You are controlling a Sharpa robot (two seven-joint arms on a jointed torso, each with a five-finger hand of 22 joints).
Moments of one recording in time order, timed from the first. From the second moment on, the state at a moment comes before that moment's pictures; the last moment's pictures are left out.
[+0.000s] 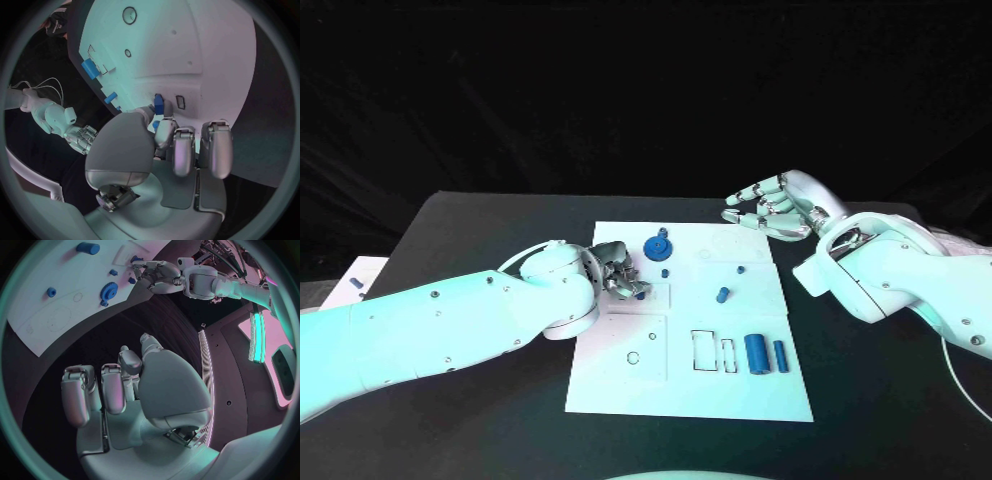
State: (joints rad) left arm 1.16 -0.70 -0.01 1.60 -1.30 -0.16 -0.67; left_hand 1.34 -0.12 0.45 0.29 0.05 0.91 0.05 0.60 0.72 1.39 -0.03 1.27 1.22 1.47 -0.08 1.57 1.31 0.03 1.46 0.03 1.51 1.31; right arm 1.20 -0.95 0.05 1.69 -0.99 -0.52 -0.08; right_hand 1.36 -0.06 0.00 0.28 0.34 0.99 0.14 0.07 0.09 1.36 0.05 0.99 1.20 1.46 -0.02 1.43 1.31 0.02 1.47 0.09 1.51 1.31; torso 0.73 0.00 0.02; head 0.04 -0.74
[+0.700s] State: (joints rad) left arm 1.17 -0.70 -0.01 1.60 -1.30 -0.14 -0.68; left_hand 1.31 -0.14 0.48 0.26 0.04 0.91 0.05 0.60 0.72 1.39 -0.03 1.27 1.22 1.47 -0.08 1.57 1.31 0.03 1.46 0.03 1.51 1.31; right arm 1.20 -0.95 0.05 1.69 -0.99 -0.52 -0.08; right_hand 1.36 -0.06 0.00 0.28 0.34 0.99 0.14 0.07 0.09 1.36 0.05 0.99 1.20 1.46 -0.02 1.43 1.31 0.02 1.47 0.09 1.51 1.31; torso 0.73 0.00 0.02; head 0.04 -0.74
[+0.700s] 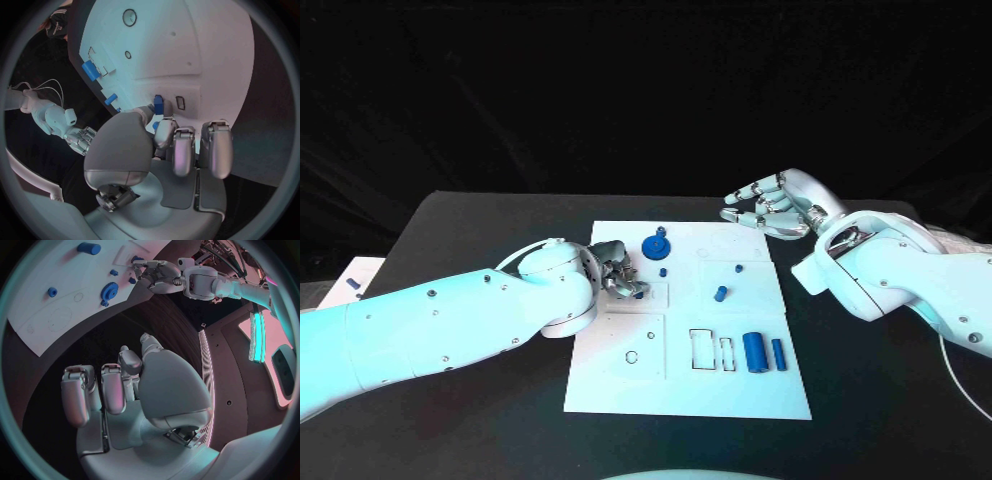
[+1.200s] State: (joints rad) left arm 1.17 -0.69 -0.01 1.58 -1.27 -0.13 -0.68; left_hand 1.25 -0.16 0.52 0.23 0.04 0.94 0.04 0.60 0.71 1.39 -0.04 1.27 1.23 1.47 -0.09 1.57 1.31 0.03 1.47 0.02 1.51 1.31; right arm 1.20 -0.95 0.05 1.70 -0.99 -0.52 -0.08; right_hand 1.37 -0.06 0.00 0.28 0.34 0.99 0.14 0.07 0.09 1.36 0.05 0.98 1.20 1.46 -0.02 1.43 1.31 0.02 1.47 0.09 1.51 1.31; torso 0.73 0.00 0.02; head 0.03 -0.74
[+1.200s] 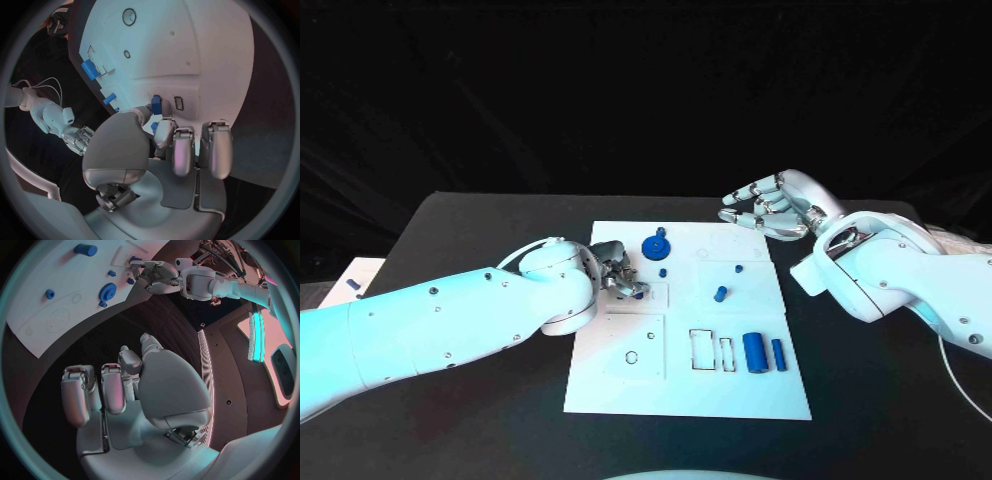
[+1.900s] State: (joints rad) left arm 1.17 -0.68 -0.01 1.55 -1.26 -0.11 -0.68; left_hand 1.20 -0.17 0.49 0.25 0.04 0.98 0.01 0.61 0.71 1.40 -0.05 1.27 1.24 1.47 -0.09 1.57 1.31 0.03 1.46 0.02 1.51 1.31; right arm 1.20 -0.95 0.05 1.70 -0.98 -0.51 -0.08; right_hand 1.37 -0.06 -0.01 0.28 0.35 0.99 0.14 0.07 0.09 1.36 0.05 0.98 1.20 1.46 -0.02 1.43 1.31 0.02 1.47 0.09 1.51 1.31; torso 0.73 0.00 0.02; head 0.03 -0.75
